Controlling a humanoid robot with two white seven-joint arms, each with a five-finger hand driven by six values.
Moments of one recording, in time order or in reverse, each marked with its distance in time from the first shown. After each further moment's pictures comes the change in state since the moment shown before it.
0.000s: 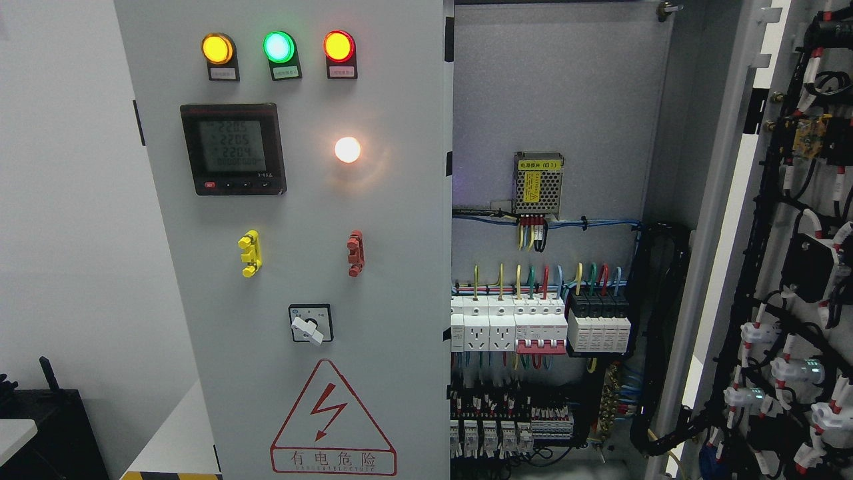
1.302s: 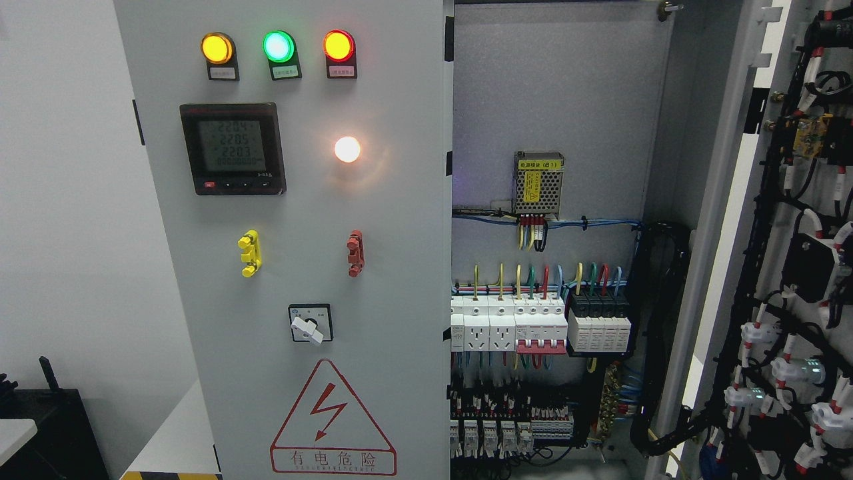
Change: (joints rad) left arm -0.002 -0.023 0.000 -0.001 0.000 -0.001 -0.005; right arm -0.222 -0.001 0.037 -0.181 0.005 0.072 -0.005
